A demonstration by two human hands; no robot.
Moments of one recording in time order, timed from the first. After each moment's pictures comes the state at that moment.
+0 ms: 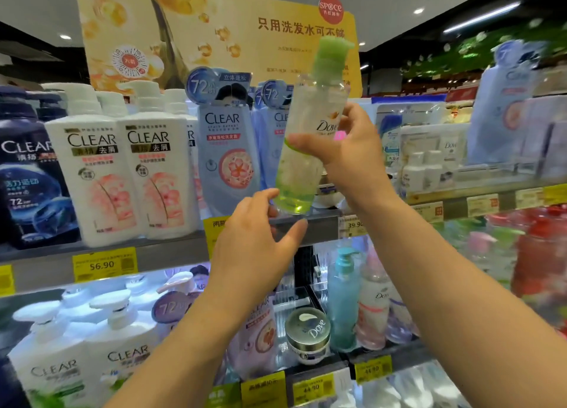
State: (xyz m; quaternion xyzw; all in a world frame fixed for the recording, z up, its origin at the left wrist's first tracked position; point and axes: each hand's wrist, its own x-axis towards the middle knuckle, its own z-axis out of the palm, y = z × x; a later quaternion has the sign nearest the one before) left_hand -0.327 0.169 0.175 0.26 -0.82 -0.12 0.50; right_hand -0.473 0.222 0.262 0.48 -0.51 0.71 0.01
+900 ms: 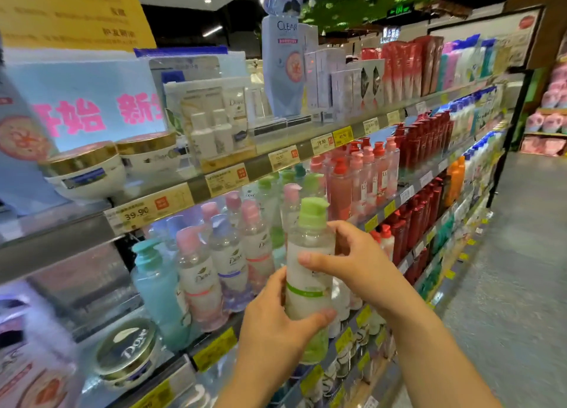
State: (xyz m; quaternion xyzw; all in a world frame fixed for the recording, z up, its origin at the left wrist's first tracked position) left_hand -0.520 0.349 0.020 0.11 -0.82 -0.50 0.24; right_hand -0.626 0.480 0.075 0.31 -0.68 0.65 -0.14
